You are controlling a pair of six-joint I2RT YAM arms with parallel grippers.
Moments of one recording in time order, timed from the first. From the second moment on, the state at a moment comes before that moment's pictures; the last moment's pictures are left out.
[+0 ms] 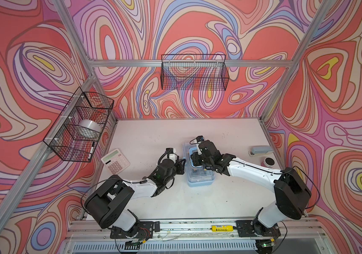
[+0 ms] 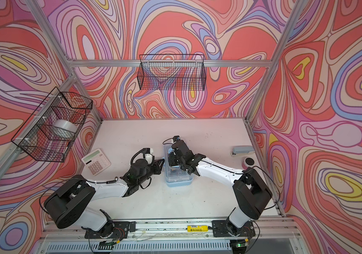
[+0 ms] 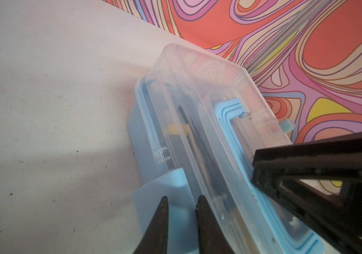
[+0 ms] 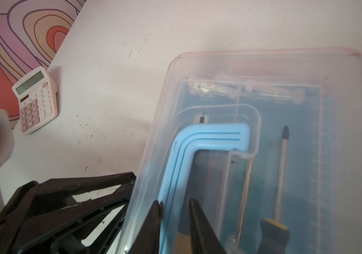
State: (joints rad) left arm -0.68 1.50 0.48 0.66 -0.06 -0.66; right arm 0.75 1.59 1.06 -0.18 0.05 0.48
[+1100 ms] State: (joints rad) left arm -0.68 1.58 0.43 0.85 -0.04 -0.73; right arm 0.60 1.36 1.06 -0.32 0.08 0.56
